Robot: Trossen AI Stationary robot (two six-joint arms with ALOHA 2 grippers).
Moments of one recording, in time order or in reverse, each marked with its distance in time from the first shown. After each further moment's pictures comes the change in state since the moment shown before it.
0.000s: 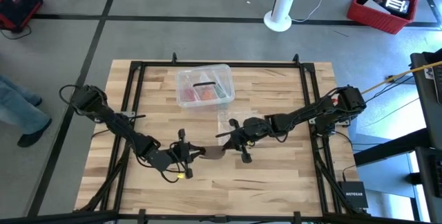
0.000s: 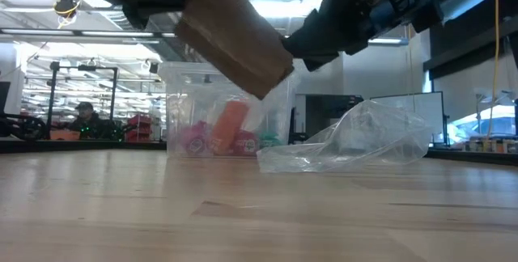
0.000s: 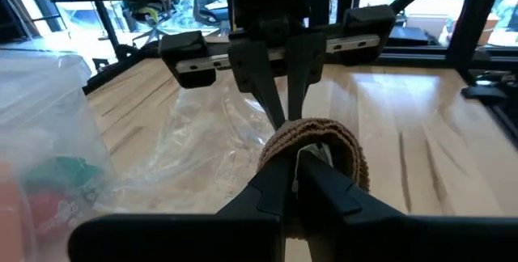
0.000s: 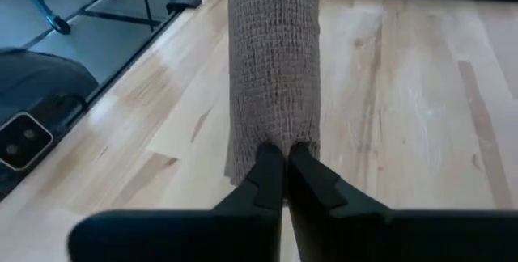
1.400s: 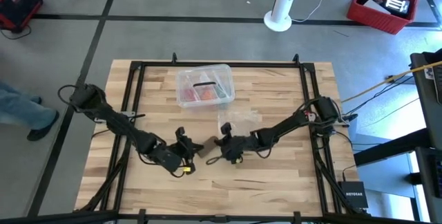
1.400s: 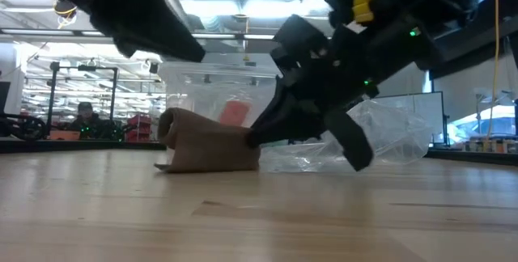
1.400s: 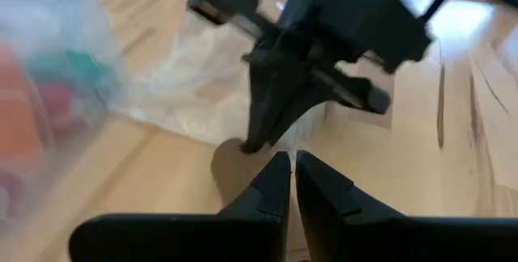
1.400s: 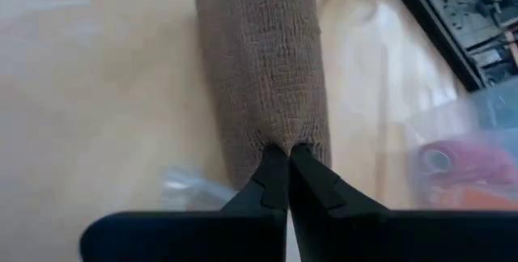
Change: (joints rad) left arm 0.065 -0.012 0.087 -0.485 0.098 -0.364; right arm 0.090 0.331 0.112 0.076 0.528 -0.569
